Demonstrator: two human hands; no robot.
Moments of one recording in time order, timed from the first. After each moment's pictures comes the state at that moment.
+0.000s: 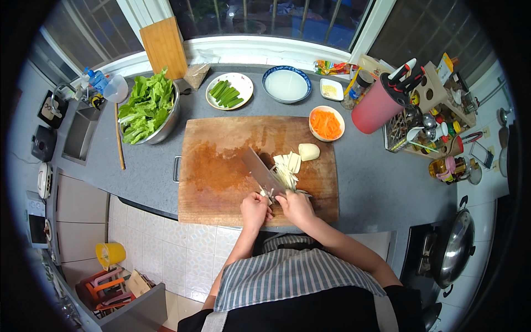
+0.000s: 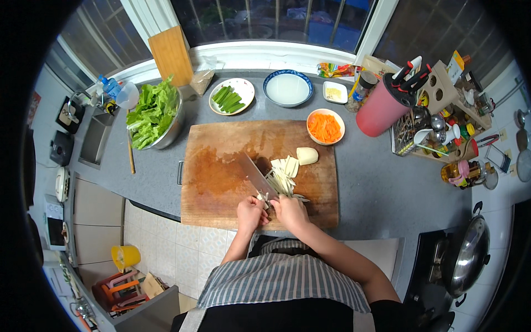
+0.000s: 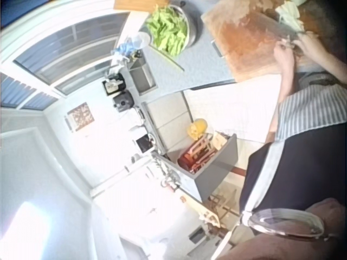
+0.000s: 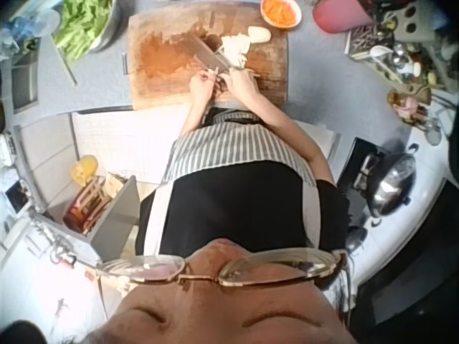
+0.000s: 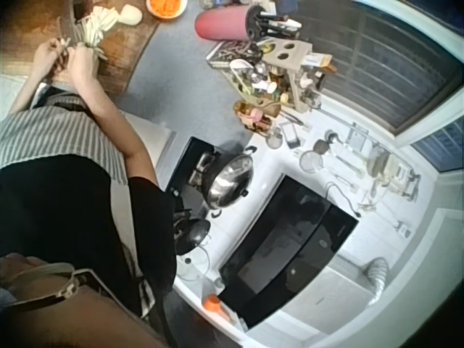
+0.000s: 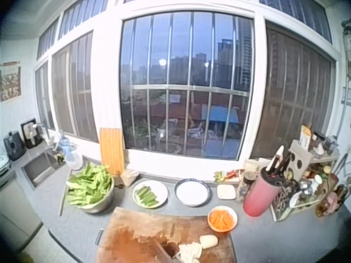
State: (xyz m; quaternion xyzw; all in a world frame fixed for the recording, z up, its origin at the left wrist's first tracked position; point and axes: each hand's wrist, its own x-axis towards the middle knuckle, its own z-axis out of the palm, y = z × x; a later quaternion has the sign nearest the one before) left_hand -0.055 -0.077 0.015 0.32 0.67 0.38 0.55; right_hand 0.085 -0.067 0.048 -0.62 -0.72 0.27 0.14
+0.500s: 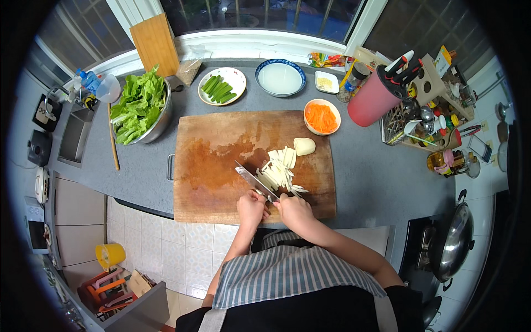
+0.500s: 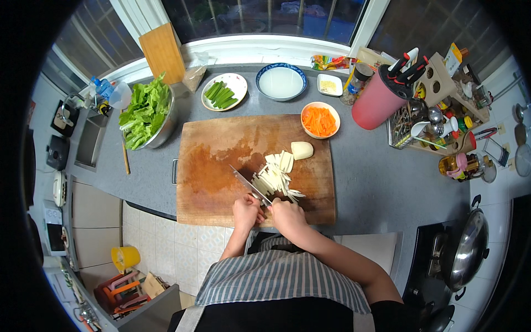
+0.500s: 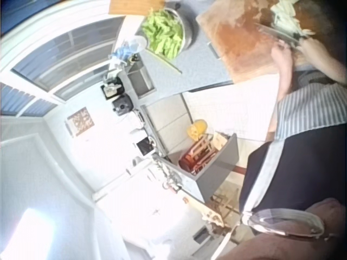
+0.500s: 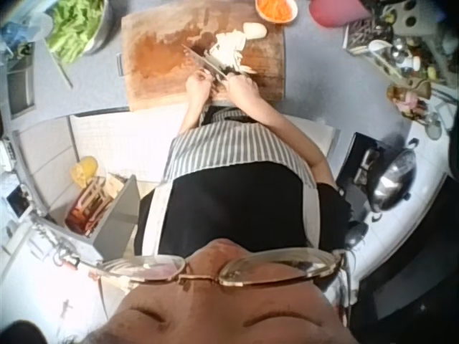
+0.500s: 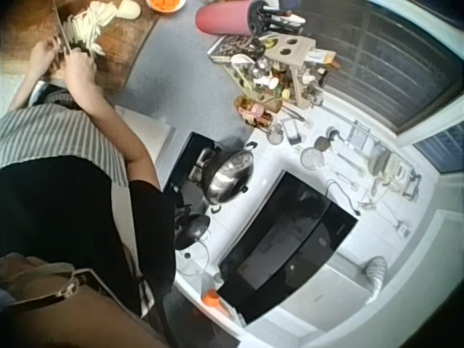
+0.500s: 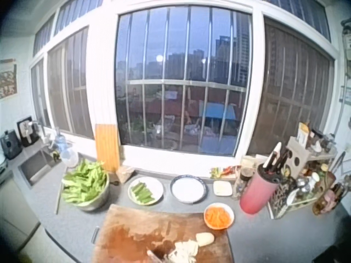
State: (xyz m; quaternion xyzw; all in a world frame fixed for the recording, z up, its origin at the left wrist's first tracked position) left_hand -0.051 -0.079 0.011 0.36 0.68 0.36 0.52; right_hand 0.086 -0.082 0.069 -0.63 -0.72 0.28 0.05
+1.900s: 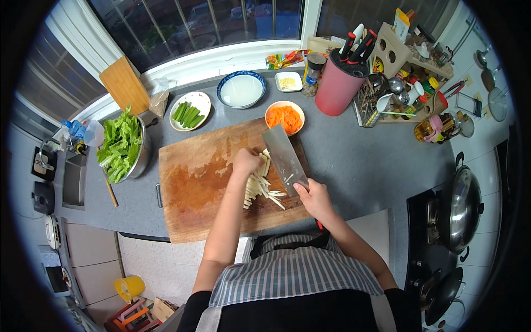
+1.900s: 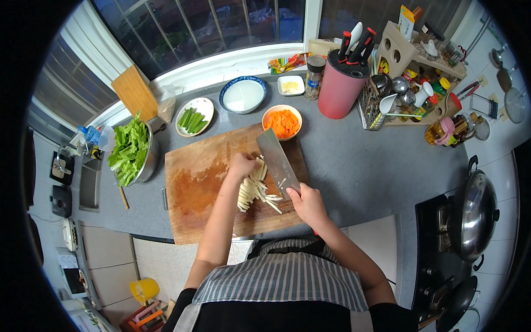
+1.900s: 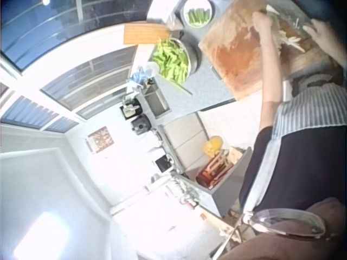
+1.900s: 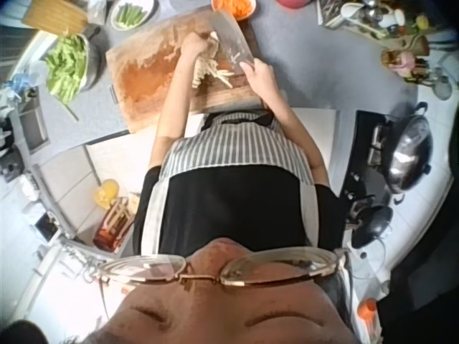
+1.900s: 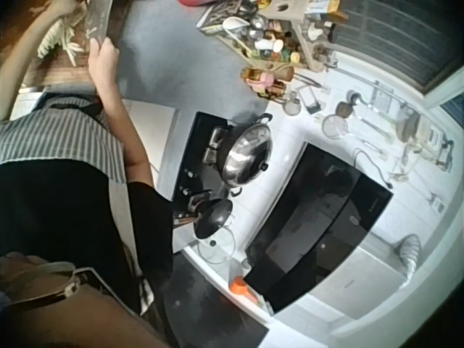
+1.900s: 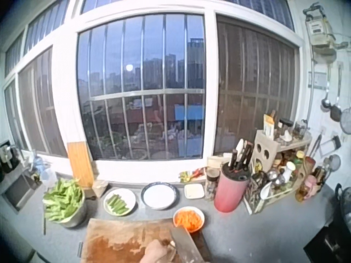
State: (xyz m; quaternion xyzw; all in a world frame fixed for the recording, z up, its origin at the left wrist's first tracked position) left_hand 0.010 0.087 0.025 0.62 0.67 0.10 0.40; right_hand 0.188 -0.082 0.075 -0.68 -0.55 0.32 0.37
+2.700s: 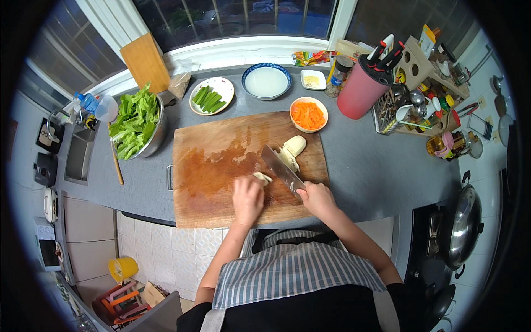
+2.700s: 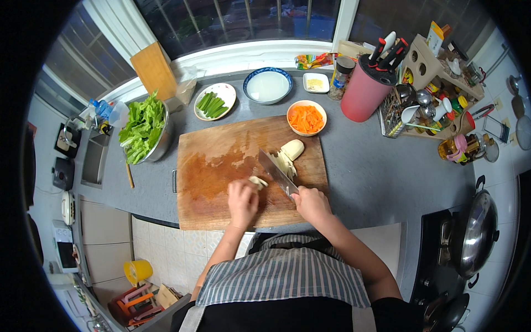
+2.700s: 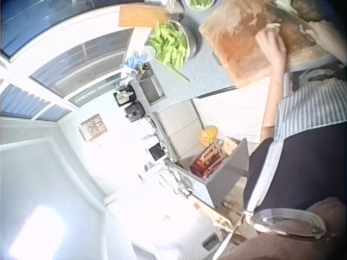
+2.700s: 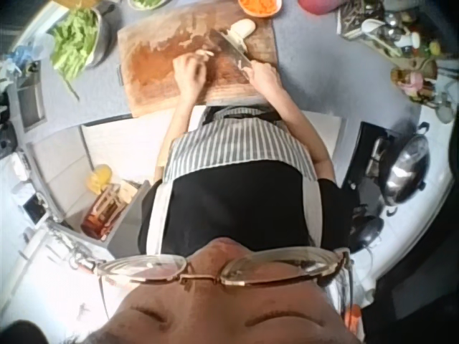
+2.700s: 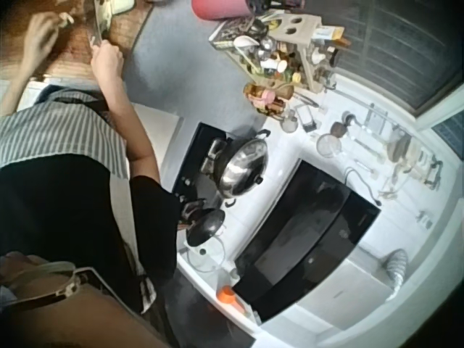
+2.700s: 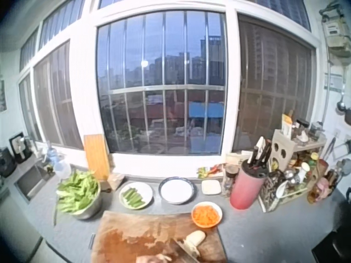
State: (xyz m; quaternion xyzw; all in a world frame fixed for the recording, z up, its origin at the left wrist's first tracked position) left_hand -0.053 -0.058 0.030 0.76 0.51 0.39 0.06; right_hand 0.158 -0.074 0.085 -0.69 -0.66 0.29 0.07
